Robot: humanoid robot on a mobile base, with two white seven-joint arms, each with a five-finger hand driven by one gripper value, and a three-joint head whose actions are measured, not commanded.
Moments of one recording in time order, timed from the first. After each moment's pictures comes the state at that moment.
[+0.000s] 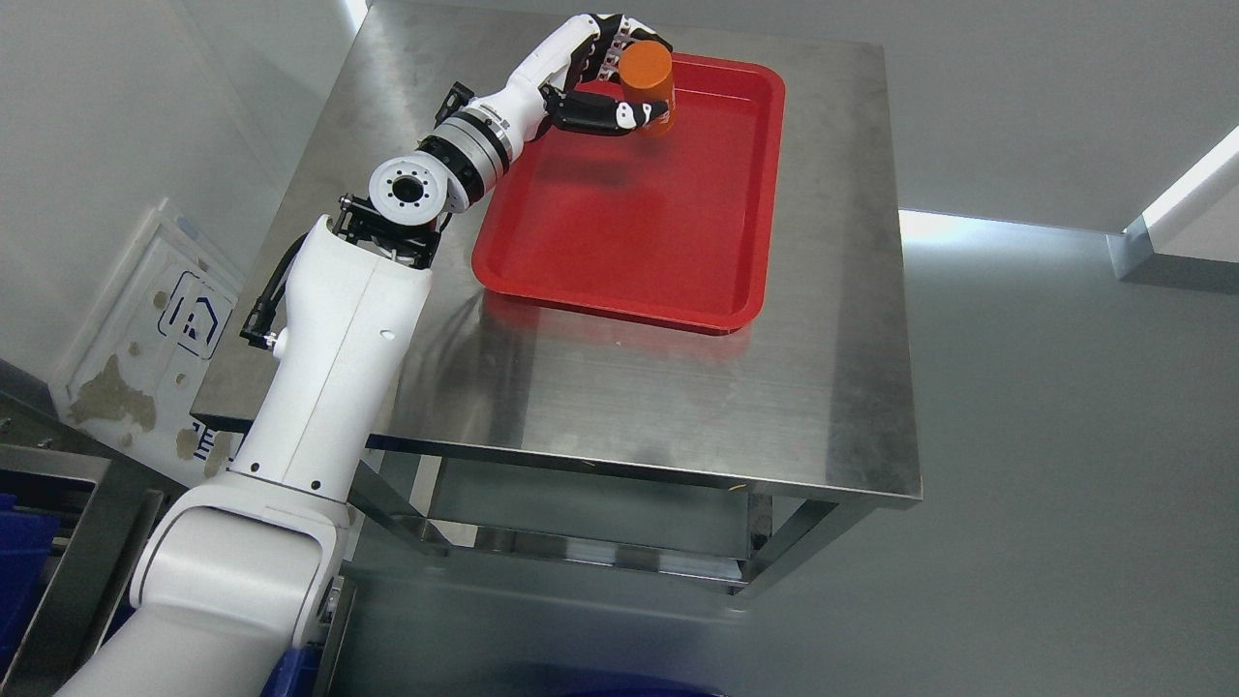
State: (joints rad) left arm -0.88 0.00 -0.33 -0.98 -0.07 0.02 -0.37; right arm 0.00 0.00 0.00 0.00 0.00 -0.02 -0.03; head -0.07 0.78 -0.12
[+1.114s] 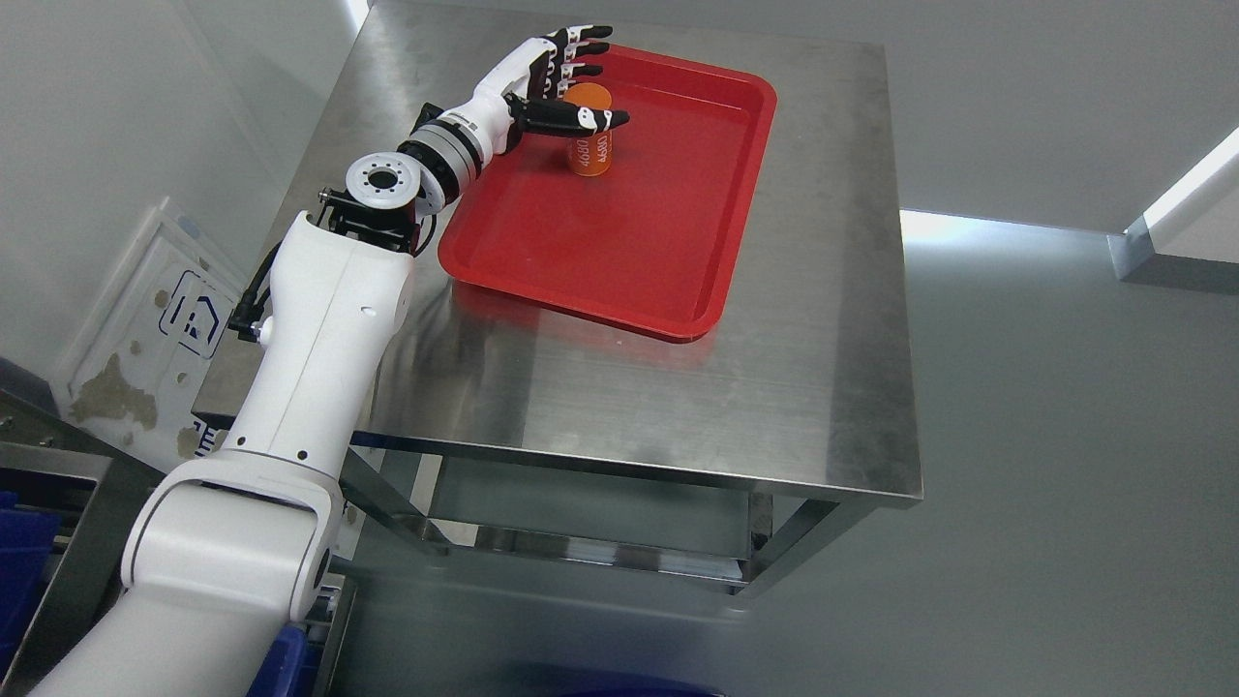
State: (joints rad) left arm -0.94 0.00 -0.27 -0.85 0.09 0.08 -0.37; right arm 0.00 0.00 0.00 0.00 0.00 -0.02 -0.02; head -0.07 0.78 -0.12
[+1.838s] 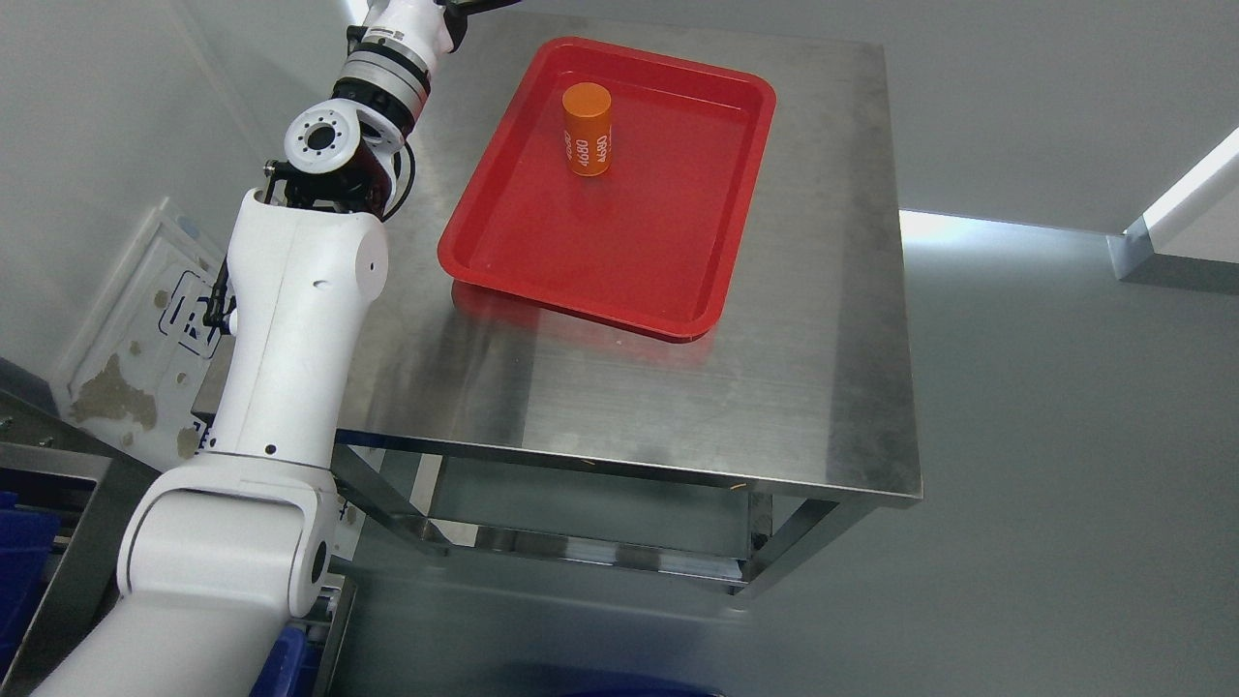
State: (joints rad) left arm -0.90 0.00 -0.13 -1.03 0.24 0.01 -0.18; right arm 0.00 0.00 0.00 0.00 0.00 -0.02 -0.03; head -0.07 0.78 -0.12
